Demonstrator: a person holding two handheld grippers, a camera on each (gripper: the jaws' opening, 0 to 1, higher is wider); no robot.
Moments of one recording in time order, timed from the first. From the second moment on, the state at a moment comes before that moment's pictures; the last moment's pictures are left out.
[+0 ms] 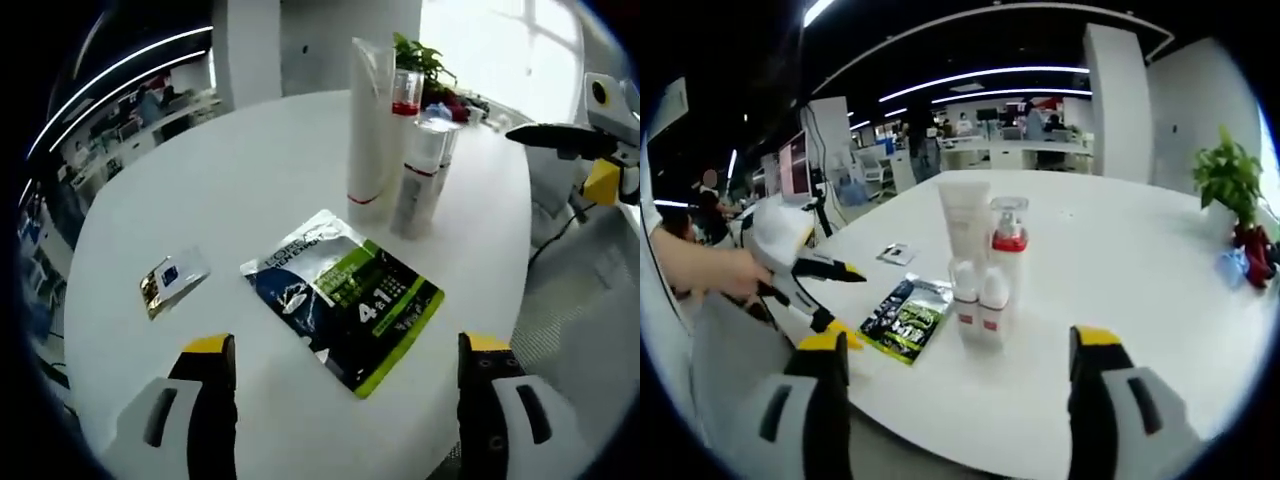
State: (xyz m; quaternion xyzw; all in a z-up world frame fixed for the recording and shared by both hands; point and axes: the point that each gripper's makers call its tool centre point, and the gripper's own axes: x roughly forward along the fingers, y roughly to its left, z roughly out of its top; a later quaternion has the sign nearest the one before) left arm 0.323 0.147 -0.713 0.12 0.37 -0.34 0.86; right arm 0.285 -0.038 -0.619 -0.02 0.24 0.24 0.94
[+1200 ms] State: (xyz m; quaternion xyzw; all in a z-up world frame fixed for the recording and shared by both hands) left arm 0.272 0.222 -0.684 0.01 0.38 -0.25 0.89; right arm 0.278 -0.043 -0.619 -0.03 0.24 0.27 0.93
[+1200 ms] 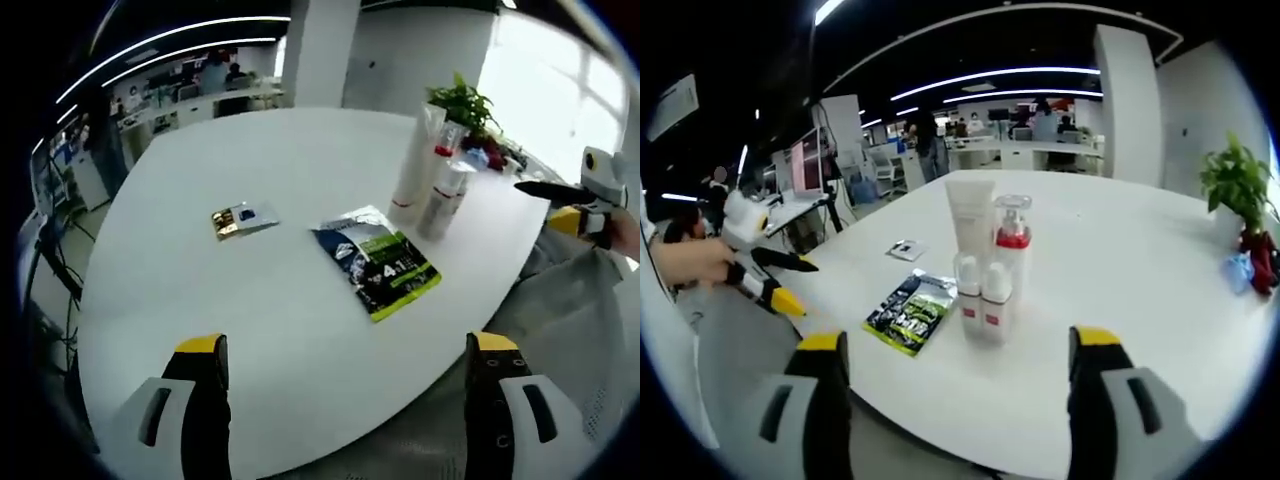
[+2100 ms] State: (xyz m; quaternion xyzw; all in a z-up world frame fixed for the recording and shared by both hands) left arm 0.320 0.217 -0.682 0.01 0.41 -0.21 0.89; right arm 0.289 -0.051 -0.627 -0.02 0.25 0.26 0.93
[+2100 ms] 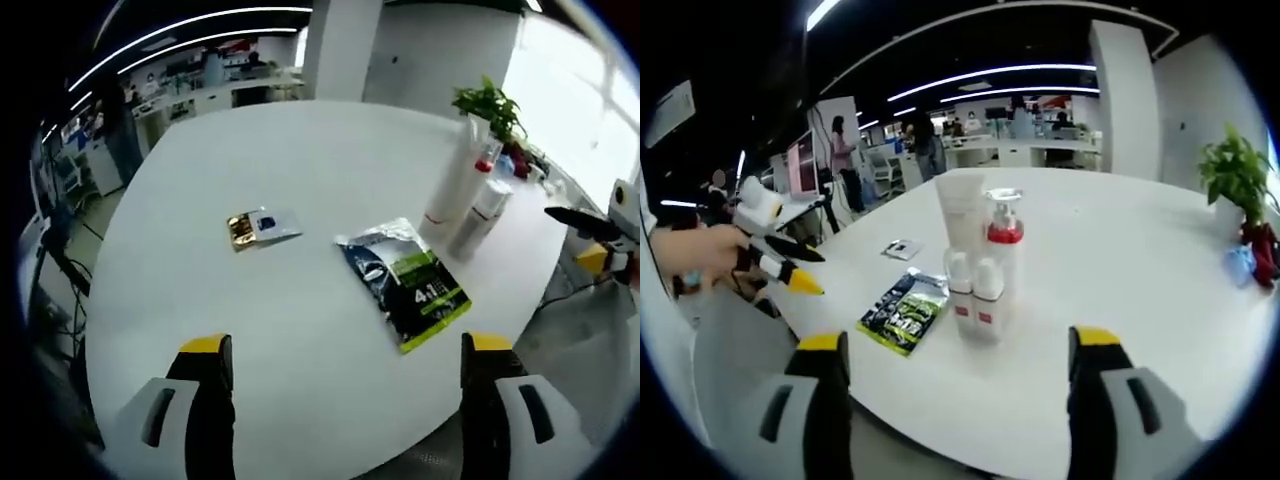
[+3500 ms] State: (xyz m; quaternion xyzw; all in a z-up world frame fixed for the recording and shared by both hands) left arm 0.476 0.223 -0.735 0.05 0.46 -0.11 0.88; right arm 0.301 -0.074 -0.652 0.02 0.28 0.20 0.94
